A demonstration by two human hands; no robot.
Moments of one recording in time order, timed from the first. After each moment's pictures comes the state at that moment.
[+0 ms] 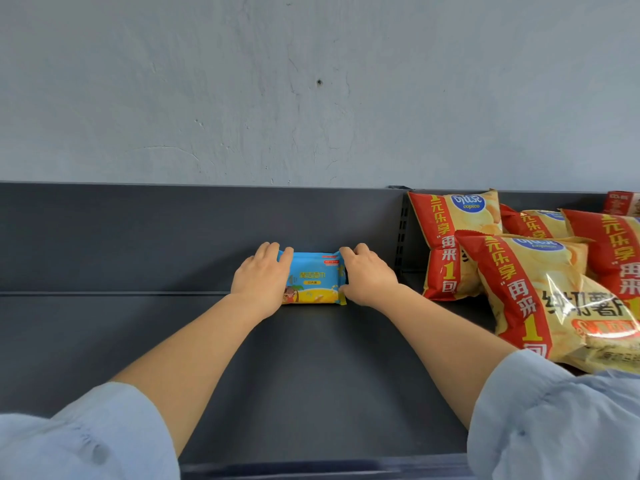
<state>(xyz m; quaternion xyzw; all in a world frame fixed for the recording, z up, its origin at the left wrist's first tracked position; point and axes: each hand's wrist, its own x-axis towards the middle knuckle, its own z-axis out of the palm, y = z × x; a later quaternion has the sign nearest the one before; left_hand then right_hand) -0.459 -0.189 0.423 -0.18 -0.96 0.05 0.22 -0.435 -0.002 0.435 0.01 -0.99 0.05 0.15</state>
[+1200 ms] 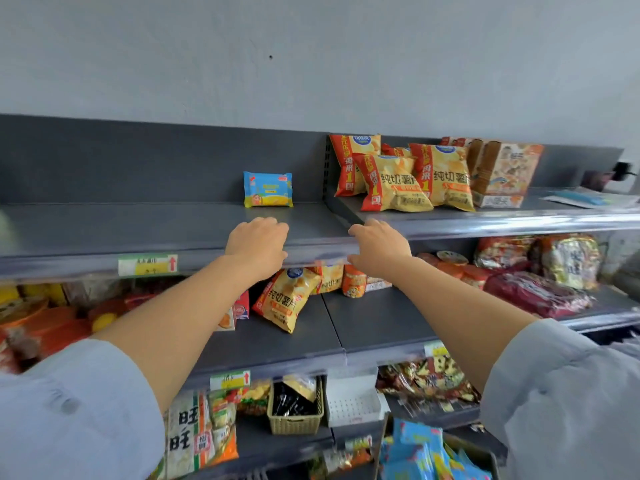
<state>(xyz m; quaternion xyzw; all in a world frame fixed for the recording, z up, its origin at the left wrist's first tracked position) -0.131 -0.220 0.416 -0.28 -0.93 0.01 0.24 -0.070 -0.020 0.417 -0.08 -0.99 -0.03 0.14</state>
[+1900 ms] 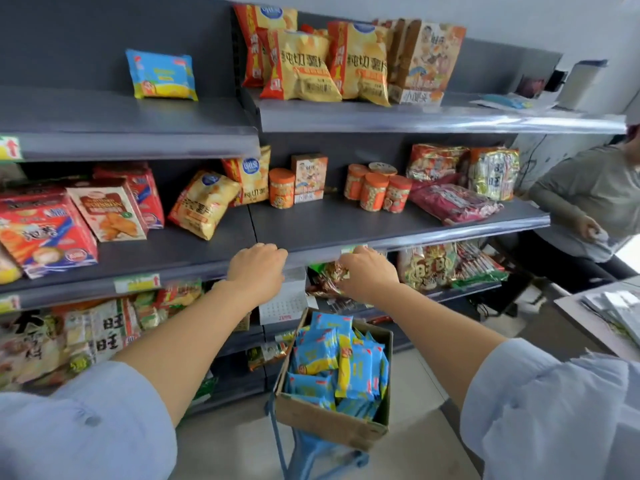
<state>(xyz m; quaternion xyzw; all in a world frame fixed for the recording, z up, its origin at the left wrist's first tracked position) 0.014 -0.077 0.248 -0.36 -0.93 0.00 0.04 0.102 0.105 0.253 -0.13 -0.99 0.01 -0.03</state>
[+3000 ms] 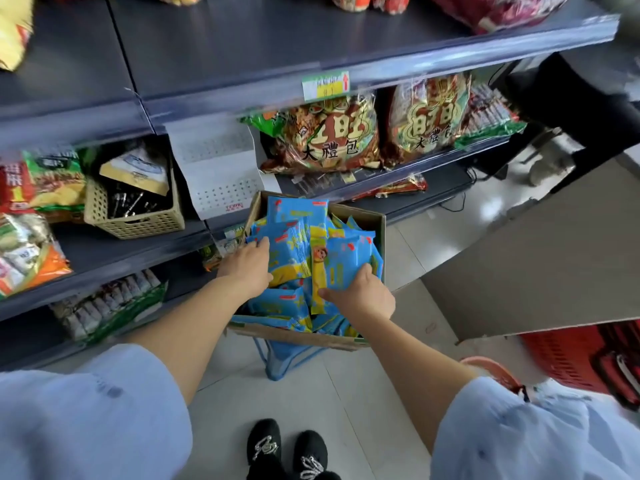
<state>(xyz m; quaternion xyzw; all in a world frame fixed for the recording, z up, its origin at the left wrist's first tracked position) -0.003 0.018 -0.075 -0.33 -0.90 0.01 -0.27 0.150 0.145 -0.059 -0.49 -0.83 0.21 -0.17</state>
